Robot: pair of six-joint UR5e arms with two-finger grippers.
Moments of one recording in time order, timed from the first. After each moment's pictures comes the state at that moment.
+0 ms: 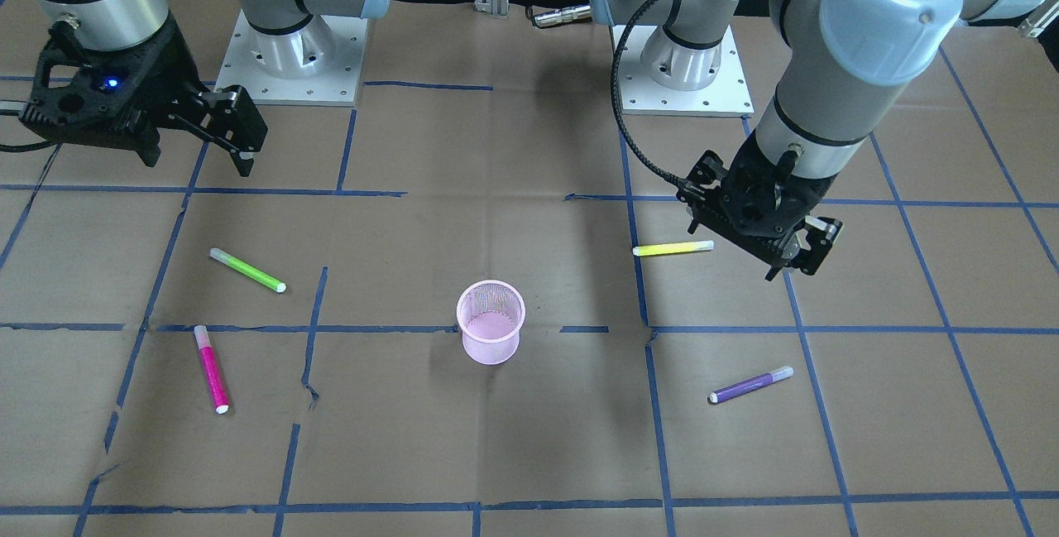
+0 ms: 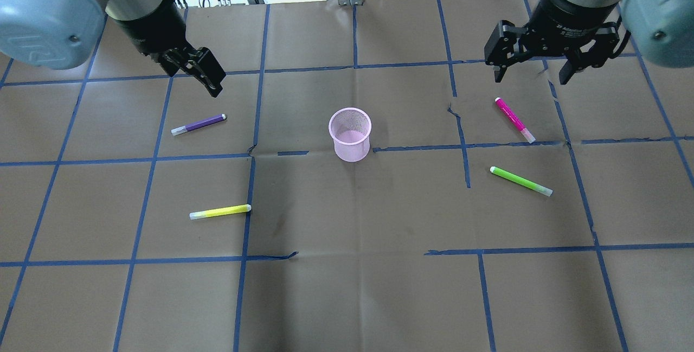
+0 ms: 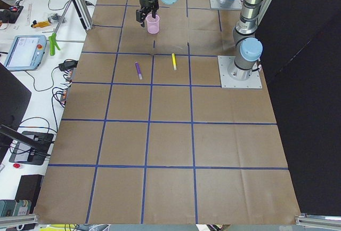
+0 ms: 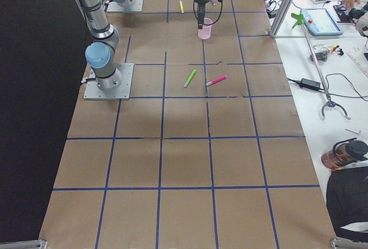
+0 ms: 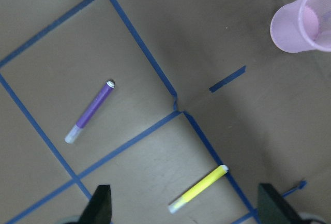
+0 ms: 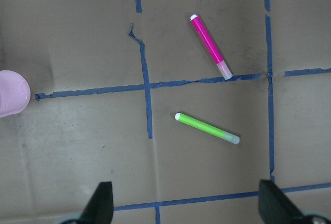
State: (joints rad) left arm -1.54 -1.76 -1.53 -1.40 1.62 0.77; right arm 1.50 -1.57 1.59 -1.62 -1.62 -0.02
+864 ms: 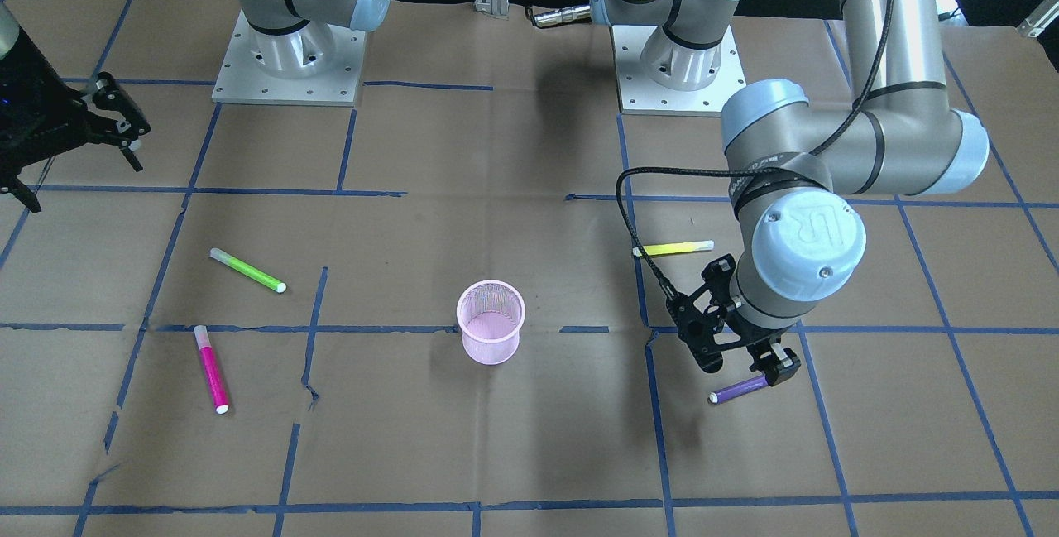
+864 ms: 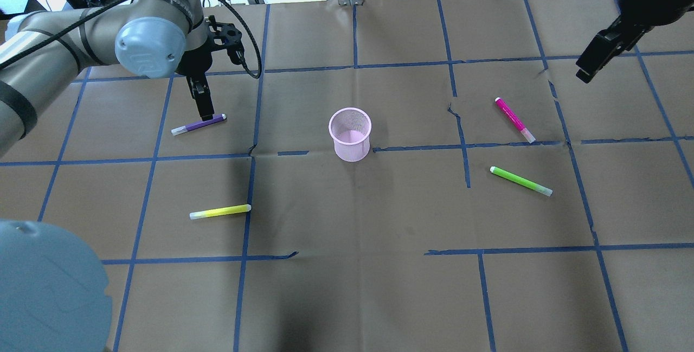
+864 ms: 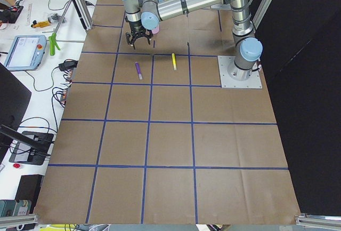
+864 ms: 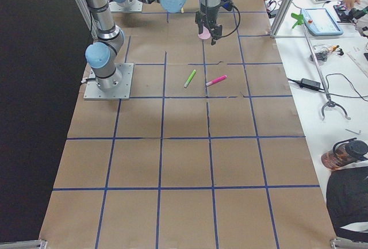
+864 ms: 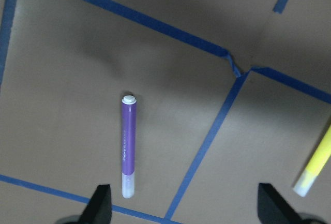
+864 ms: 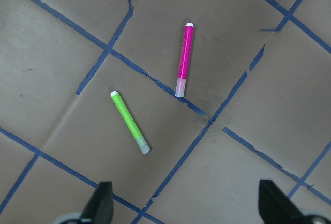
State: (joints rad) left arm -1.54 -2.02 -1.53 -1.29 1.80 1.21; right arm 1.33 -1.52 1.54 -1.63 -1.65 -0.89
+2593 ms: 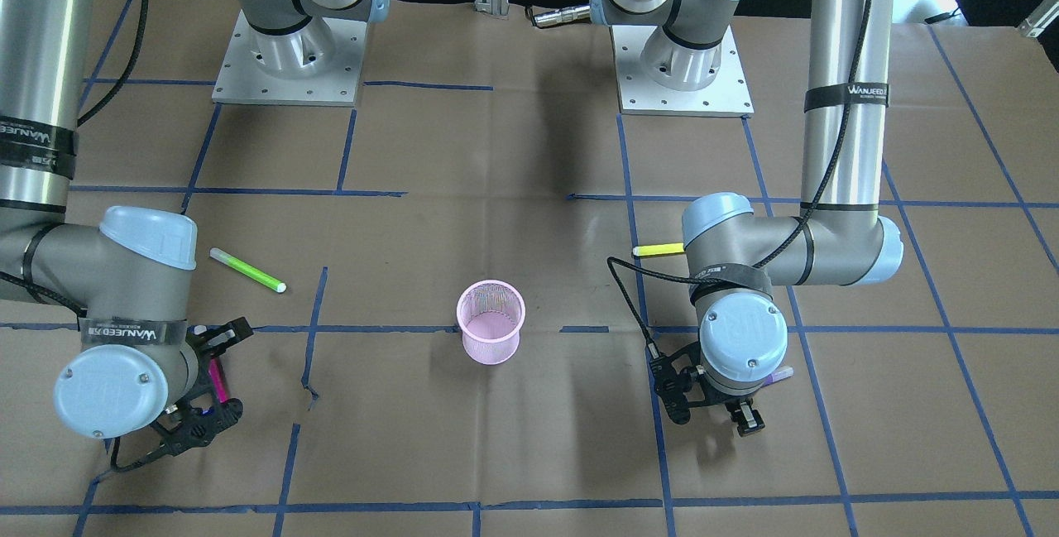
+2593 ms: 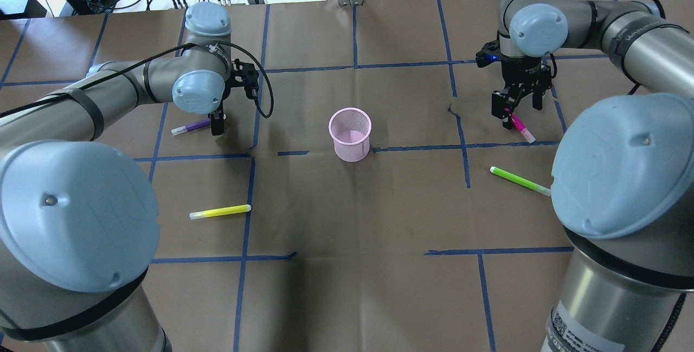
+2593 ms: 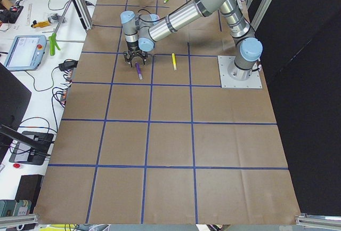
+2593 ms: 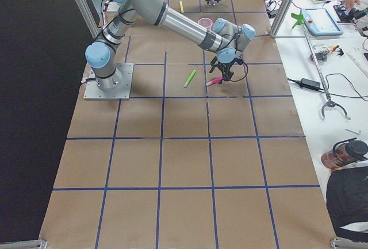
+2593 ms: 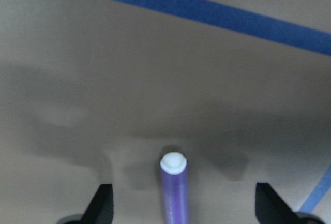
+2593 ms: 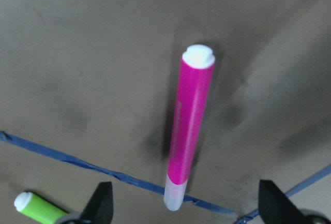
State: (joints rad) left arm -1.55 -2.22 -1.57 -1.01 1.89 1.33; right arm 1.47 -0.88 1.38 -1.66 -1.88 -0.59
